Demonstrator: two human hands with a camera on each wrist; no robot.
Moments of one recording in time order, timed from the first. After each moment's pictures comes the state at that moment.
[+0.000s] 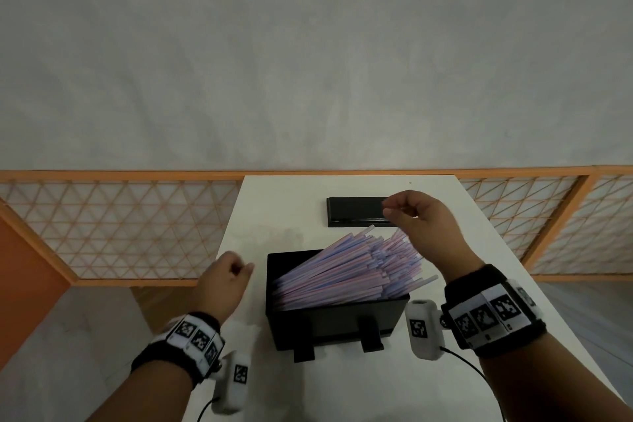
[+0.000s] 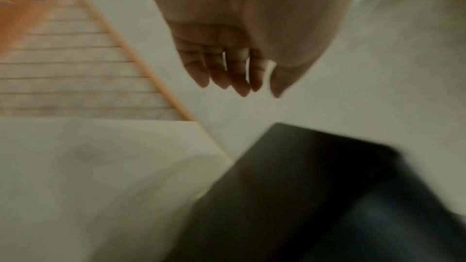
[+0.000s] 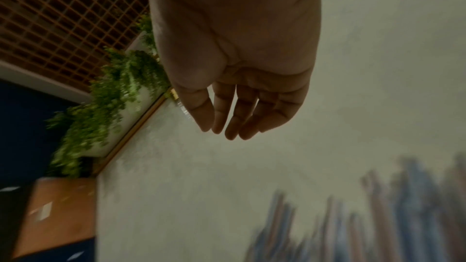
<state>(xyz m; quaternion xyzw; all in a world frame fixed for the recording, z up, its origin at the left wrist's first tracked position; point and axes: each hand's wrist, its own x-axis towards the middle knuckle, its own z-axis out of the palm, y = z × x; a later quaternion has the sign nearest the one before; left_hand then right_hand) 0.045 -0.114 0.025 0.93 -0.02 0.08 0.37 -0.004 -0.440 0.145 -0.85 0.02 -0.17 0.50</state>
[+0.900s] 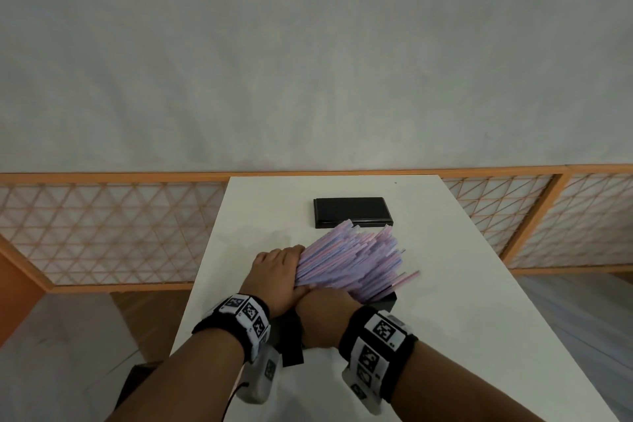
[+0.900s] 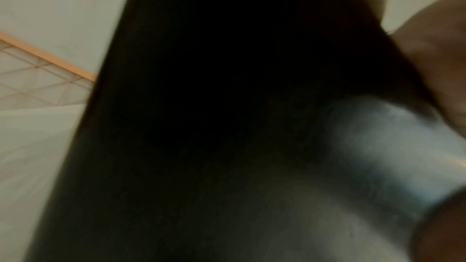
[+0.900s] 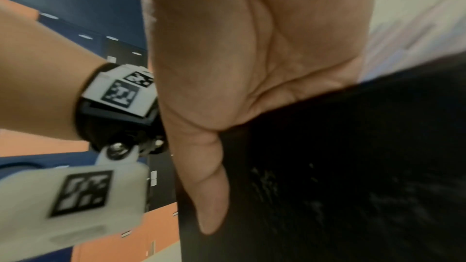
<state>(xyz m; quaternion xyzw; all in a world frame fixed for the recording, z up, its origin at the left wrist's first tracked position) 0.057 -0.200 0.026 0.95 -0.30 0.05 0.11 -0.014 -0.322 0.060 -0.96 -0.21 0.19 -0.03</state>
